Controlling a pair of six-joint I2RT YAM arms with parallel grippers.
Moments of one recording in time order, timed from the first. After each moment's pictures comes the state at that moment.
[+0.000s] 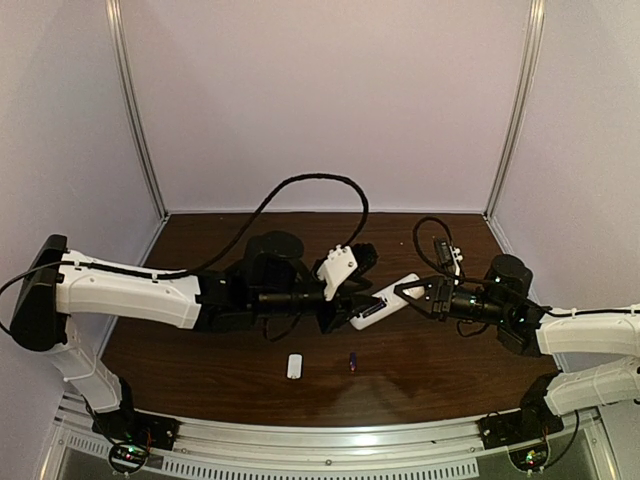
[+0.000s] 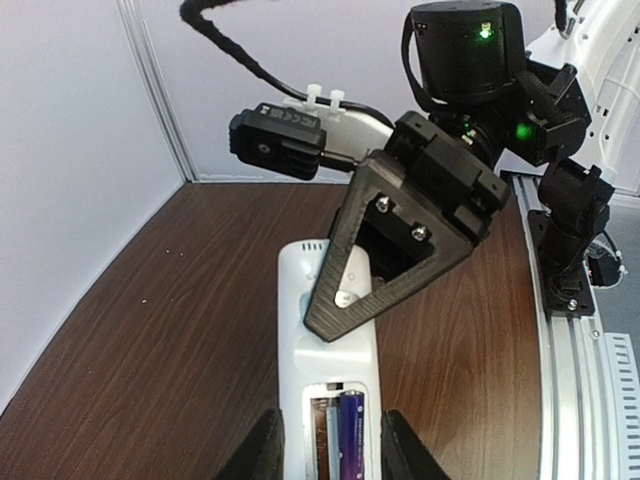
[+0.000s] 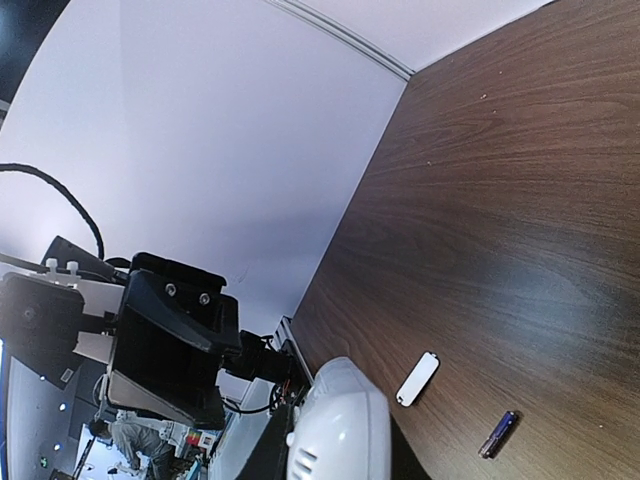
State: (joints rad) left arm -1.17 1.61 1.07 0.26 0.07 0.16; right arm 0.62 1.10 0.36 0.66 -0.57 0.99
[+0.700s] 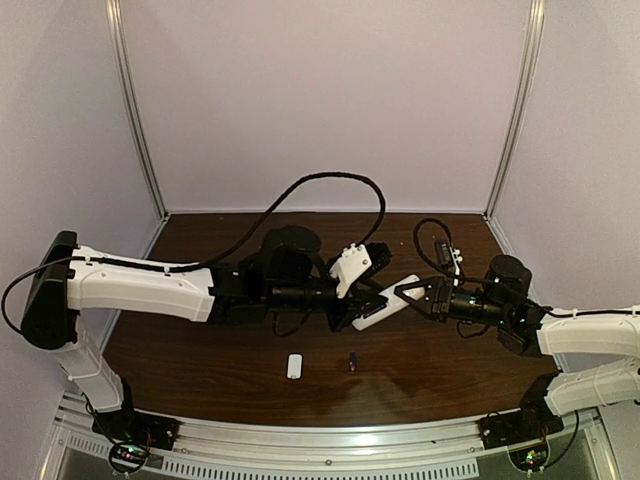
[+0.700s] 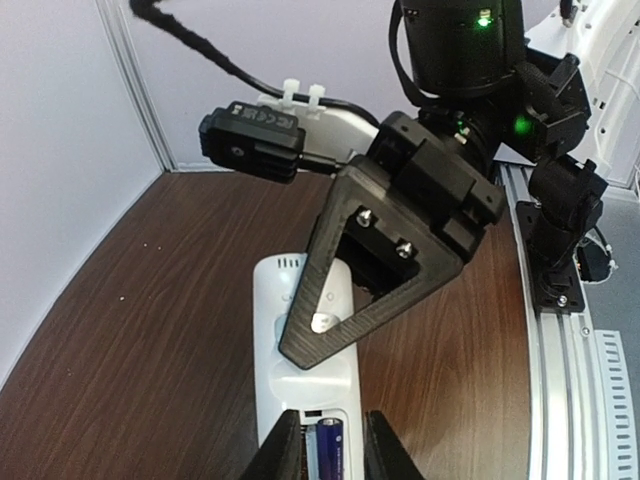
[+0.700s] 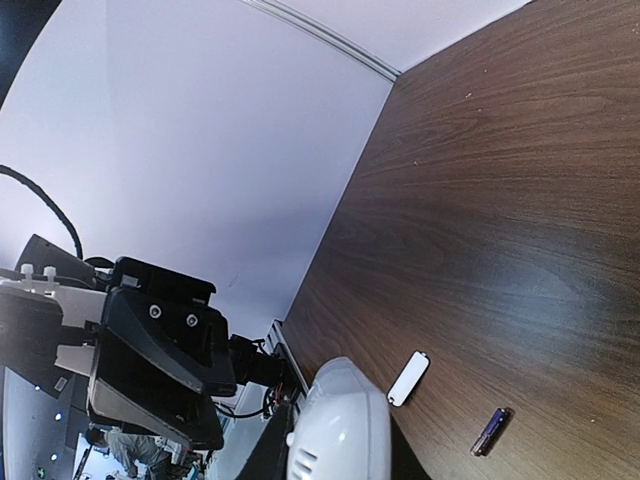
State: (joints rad) left arm -1.17 1.68 1.18 0.17 0.11 0.16; right arm 0.63 1.09 0.36 0.63 -0.54 0.99
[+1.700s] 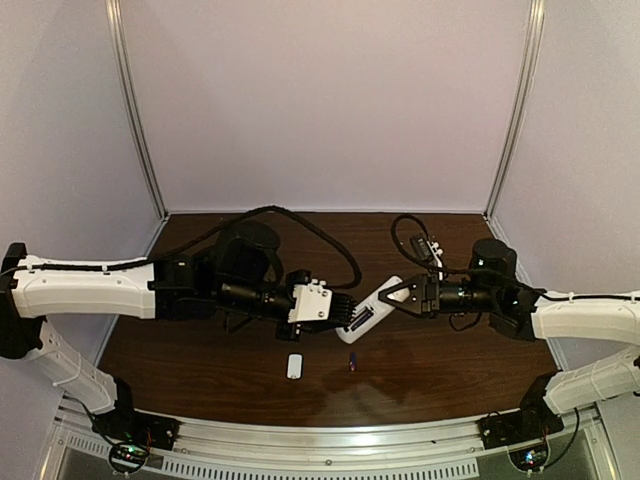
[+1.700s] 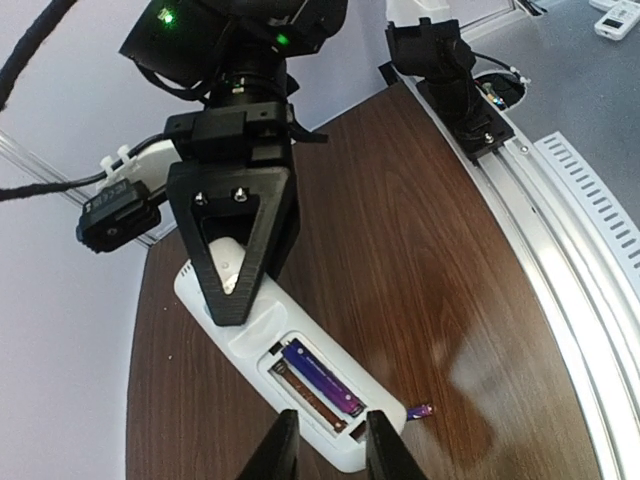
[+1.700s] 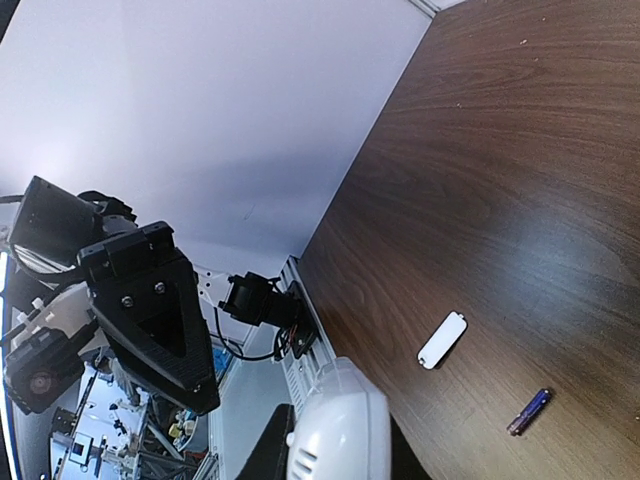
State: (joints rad) left arm -1.16 1.43 1.08 -0.13 0.24 0.74; right arm 0.68 1.15 0.52 0.44 -0.68 0.89
